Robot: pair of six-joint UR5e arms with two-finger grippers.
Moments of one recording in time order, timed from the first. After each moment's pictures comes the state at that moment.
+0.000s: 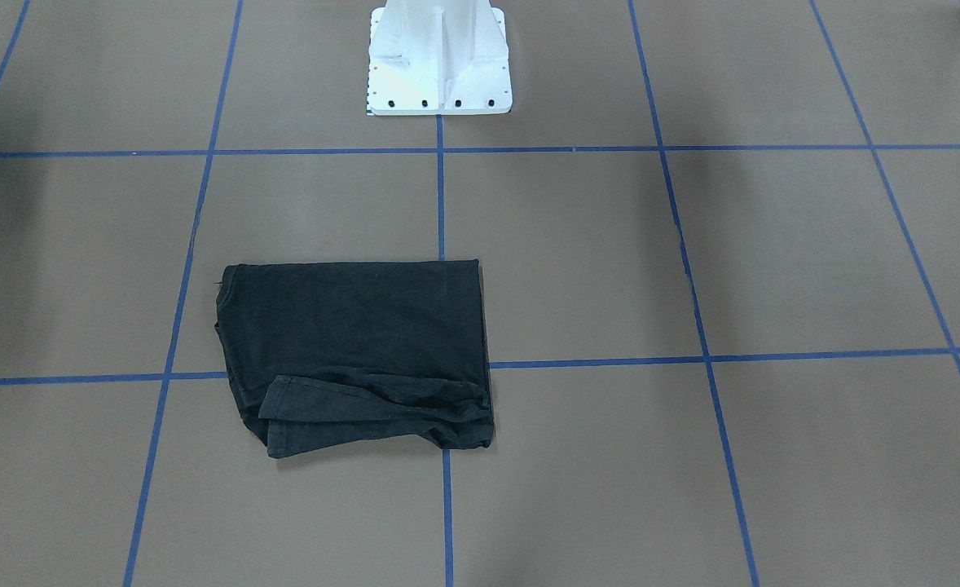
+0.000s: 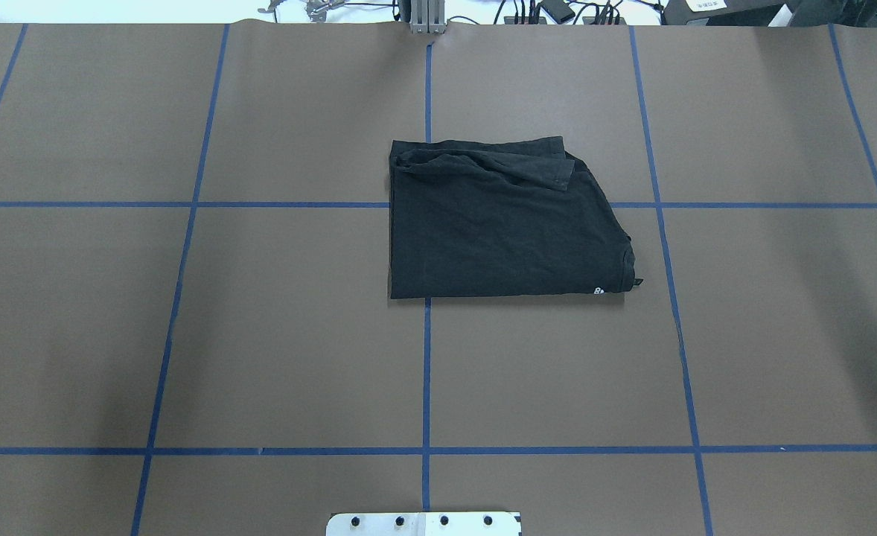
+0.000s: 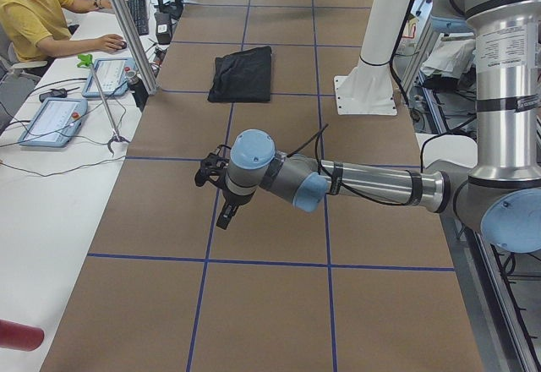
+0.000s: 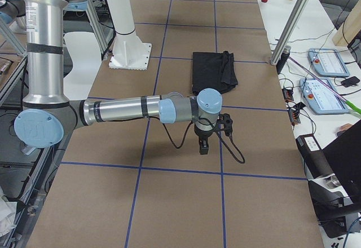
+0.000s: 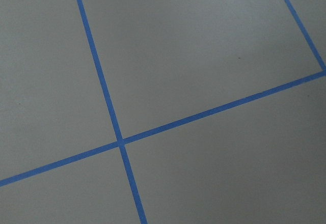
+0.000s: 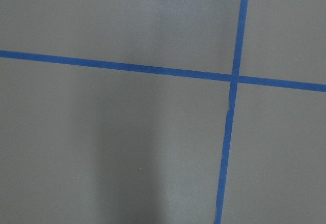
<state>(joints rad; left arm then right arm) -1.52 -1.45 -1.80 -1.94 -2.39 -0.04 1.45 -1.62 1.75 -1.58 2.37 0.07</state>
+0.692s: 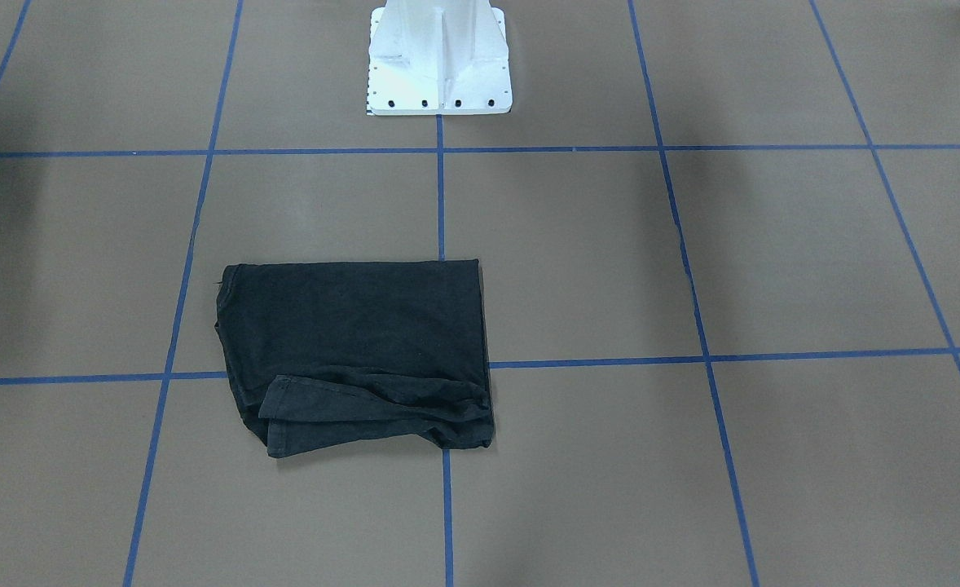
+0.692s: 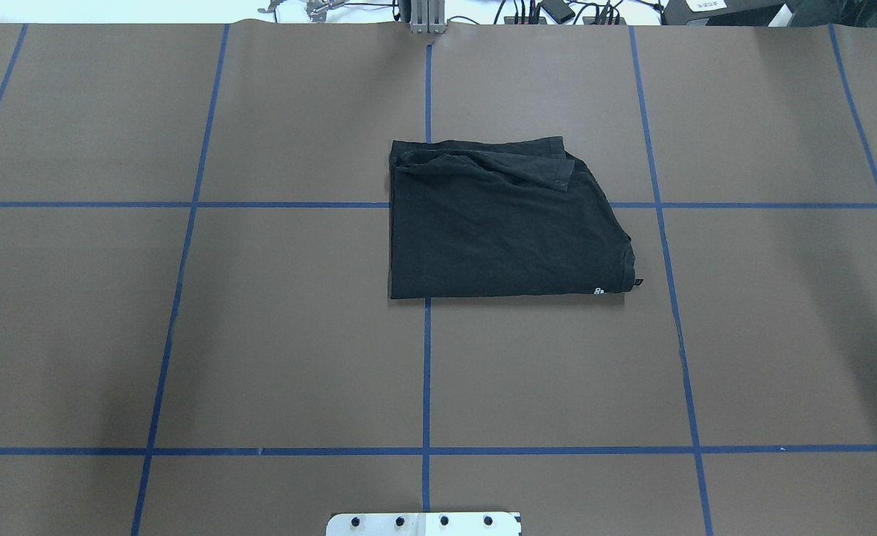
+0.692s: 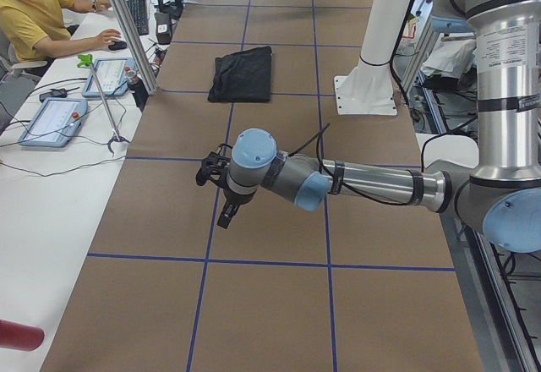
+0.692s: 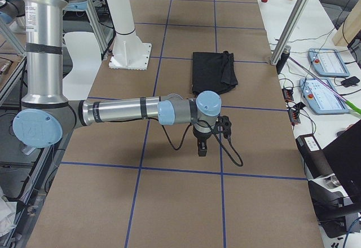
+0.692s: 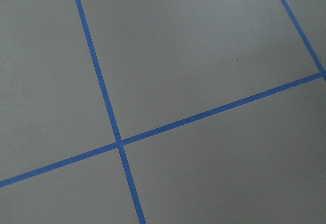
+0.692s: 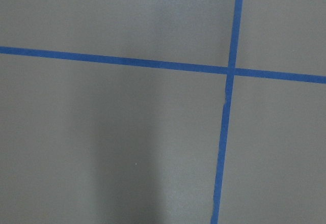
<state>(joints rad) -1.52 -1.44 -1.80 -1.94 -2.39 -0.04 1.45 -1.63 1.75 -1.58 2.37 0.07</state>
